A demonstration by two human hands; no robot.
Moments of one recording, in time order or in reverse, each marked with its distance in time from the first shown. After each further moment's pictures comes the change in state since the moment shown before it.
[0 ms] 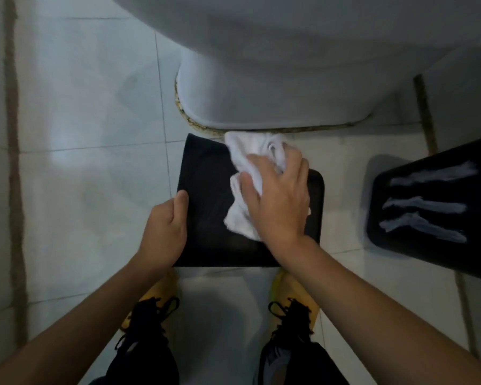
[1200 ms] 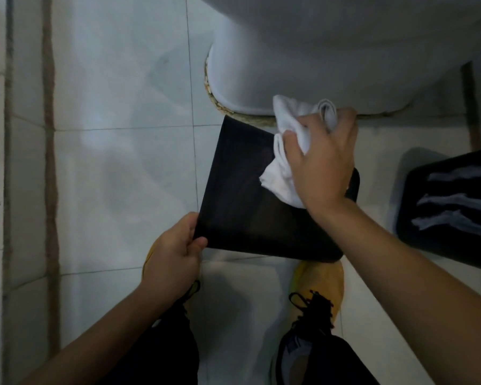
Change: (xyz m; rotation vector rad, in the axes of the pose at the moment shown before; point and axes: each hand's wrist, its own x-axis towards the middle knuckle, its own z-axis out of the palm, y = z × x) left_hand -0.056 -0.036 -0.032 0.146 -0.156 -0.036; right_hand 0.038 0.009 0.005 0.014 0.051 0.104
